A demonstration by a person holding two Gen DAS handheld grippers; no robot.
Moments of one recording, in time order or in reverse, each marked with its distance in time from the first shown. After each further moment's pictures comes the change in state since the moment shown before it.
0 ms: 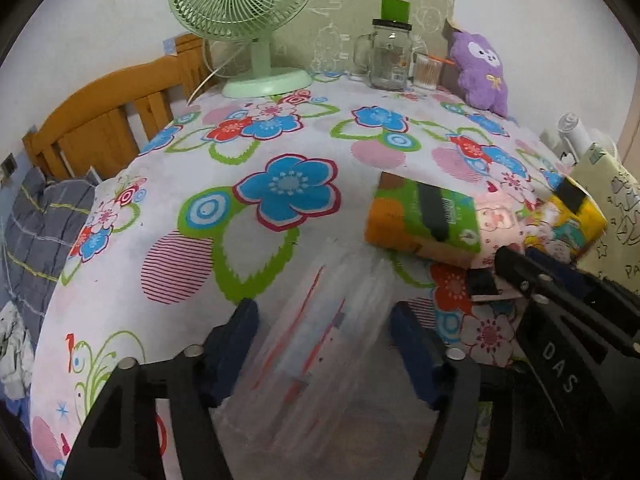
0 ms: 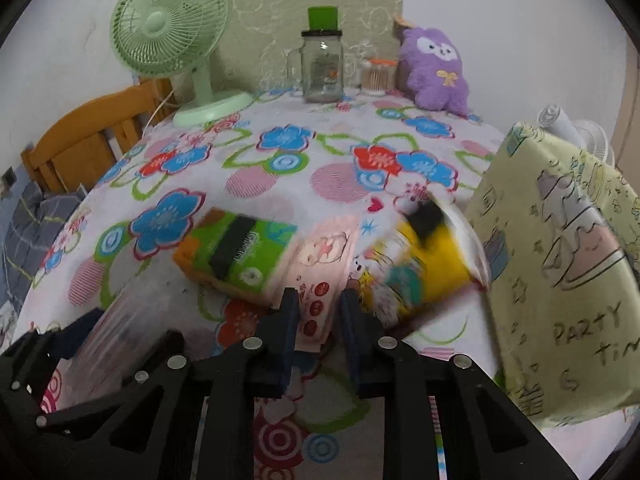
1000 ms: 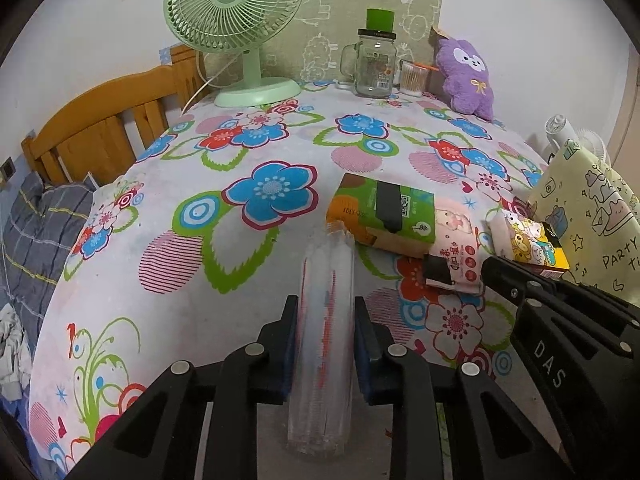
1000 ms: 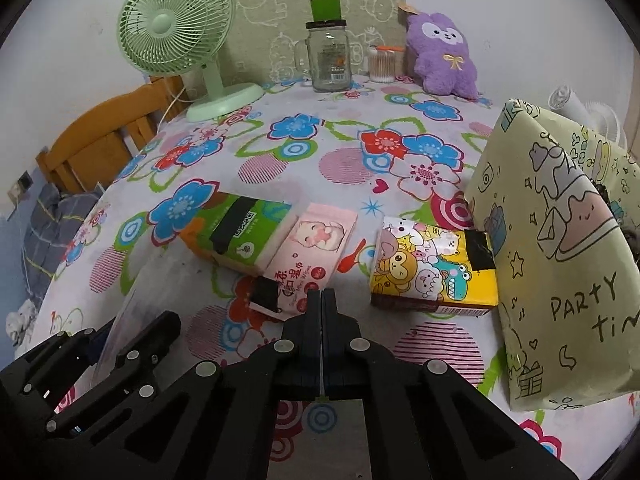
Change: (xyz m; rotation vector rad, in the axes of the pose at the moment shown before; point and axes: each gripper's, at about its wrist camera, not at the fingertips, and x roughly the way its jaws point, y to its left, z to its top) left arm -0.017 -0.013 -0.007 0.010 -0.025 -0.016; right arm -0.012 -0.008 -0.005 0.011 0.037 0.072
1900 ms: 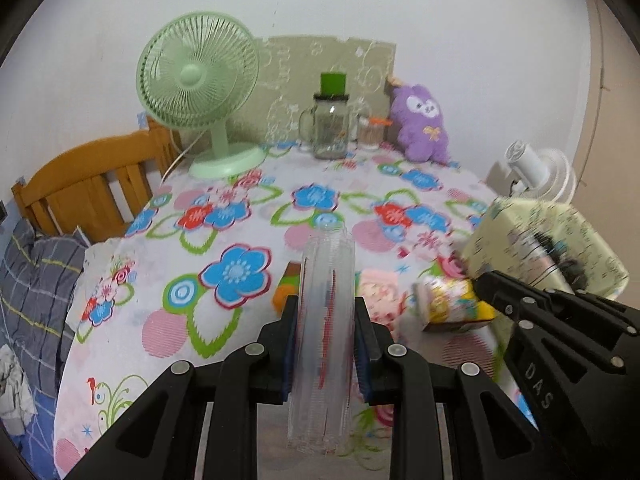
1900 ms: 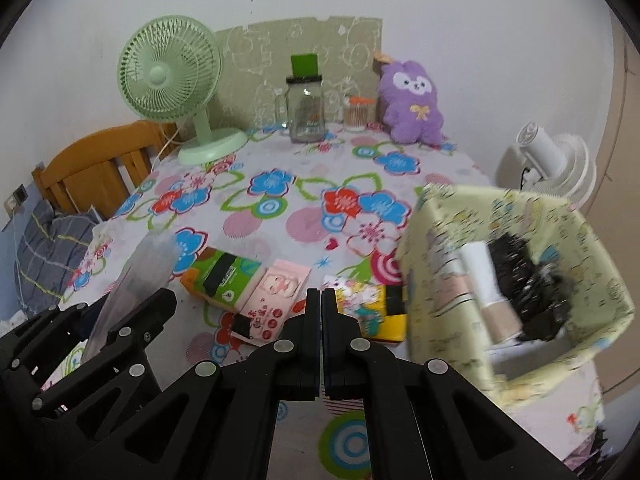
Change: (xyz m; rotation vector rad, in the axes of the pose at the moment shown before) left arm -0.063 -0.037 0.036 0.067 -0.157 -0.067; right arm -0.072 -0.026 0.025 -0.018 -0.117 -0.063
